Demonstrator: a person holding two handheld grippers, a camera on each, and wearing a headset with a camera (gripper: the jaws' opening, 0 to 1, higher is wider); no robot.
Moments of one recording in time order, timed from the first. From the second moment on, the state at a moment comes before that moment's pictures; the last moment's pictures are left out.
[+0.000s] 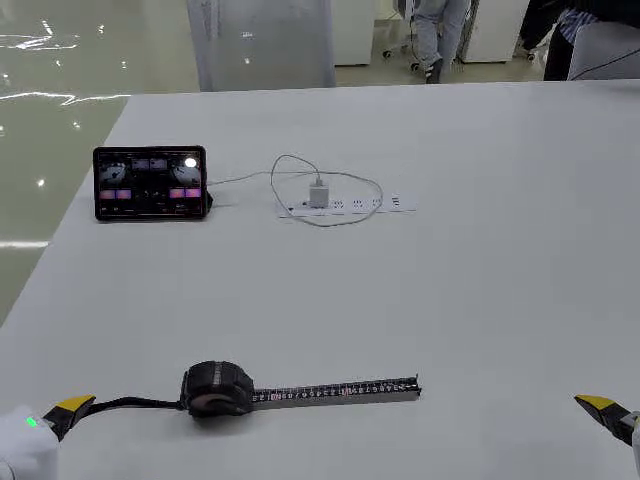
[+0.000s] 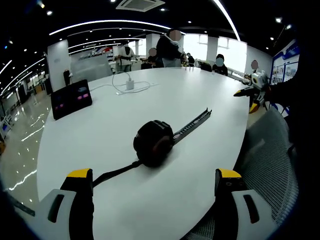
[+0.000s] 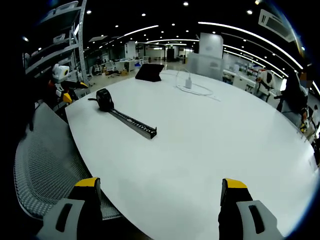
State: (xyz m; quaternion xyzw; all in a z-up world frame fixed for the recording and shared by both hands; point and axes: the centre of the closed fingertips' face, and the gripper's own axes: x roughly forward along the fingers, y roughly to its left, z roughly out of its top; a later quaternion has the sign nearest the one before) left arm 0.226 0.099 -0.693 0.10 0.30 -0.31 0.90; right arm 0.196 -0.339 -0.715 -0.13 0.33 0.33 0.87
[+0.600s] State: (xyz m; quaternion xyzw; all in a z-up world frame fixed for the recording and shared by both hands) left arm 0.256 0.071 -0.677 0.06 0.27 -0.31 0.91; right arm 0.212 -0.327 -0.712 -0.19 0.34 0.40 0.83
